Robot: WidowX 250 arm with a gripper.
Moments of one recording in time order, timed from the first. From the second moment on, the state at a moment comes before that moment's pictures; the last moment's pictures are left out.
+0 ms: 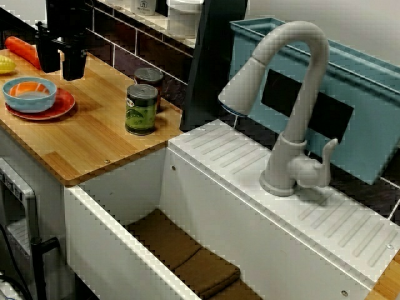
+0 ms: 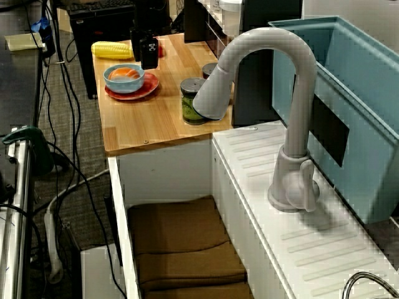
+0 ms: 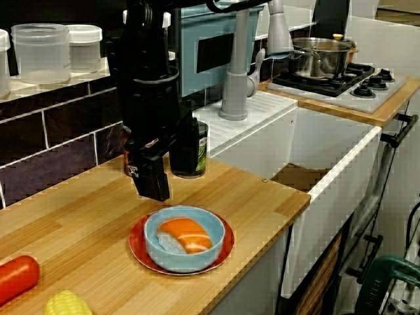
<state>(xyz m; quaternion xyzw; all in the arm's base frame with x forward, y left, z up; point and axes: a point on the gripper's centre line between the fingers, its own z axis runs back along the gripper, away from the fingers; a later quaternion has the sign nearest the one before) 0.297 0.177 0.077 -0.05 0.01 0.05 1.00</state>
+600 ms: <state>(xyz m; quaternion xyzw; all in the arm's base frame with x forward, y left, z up) 0.289 0.171 0.072 -0.09 0.06 0.01 0.99</state>
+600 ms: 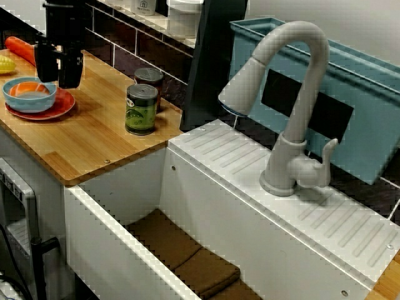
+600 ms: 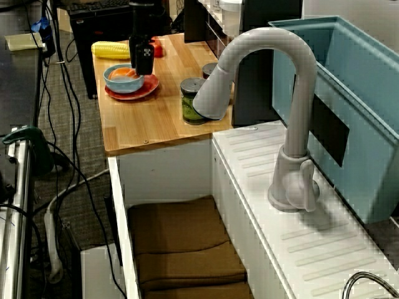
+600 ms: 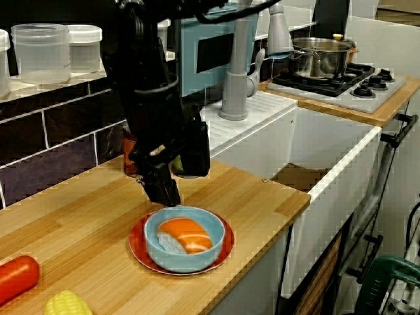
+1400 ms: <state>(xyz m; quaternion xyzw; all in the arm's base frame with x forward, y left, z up) 0.272 0.153 0.078 0.02 0.05 -0.13 0.99</state>
